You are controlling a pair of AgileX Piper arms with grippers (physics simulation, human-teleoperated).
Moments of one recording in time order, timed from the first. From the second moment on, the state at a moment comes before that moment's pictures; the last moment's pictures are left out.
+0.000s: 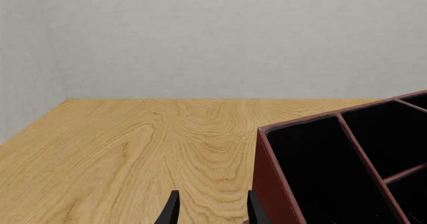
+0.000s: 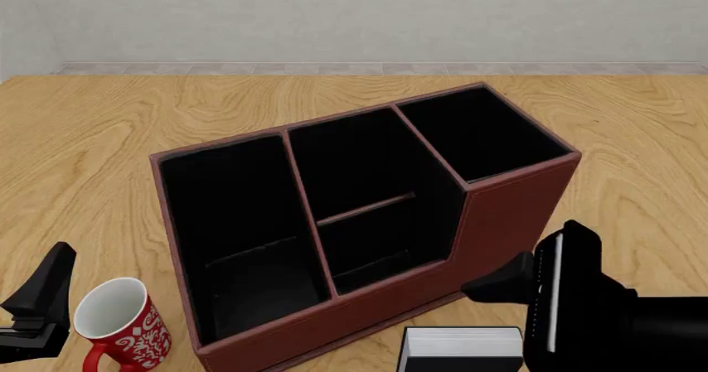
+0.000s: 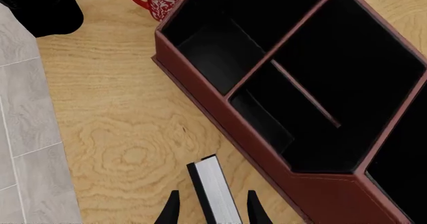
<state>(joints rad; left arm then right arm) 0.00 0.01 0.00 -0.01 0.00 1.02 0.80 -0.59 0.63 -0.24</state>
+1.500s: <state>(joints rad) 0.00 0.02 0.00 -0.01 0.00 0.97 0.86 -0.49 0.54 -0.21</state>
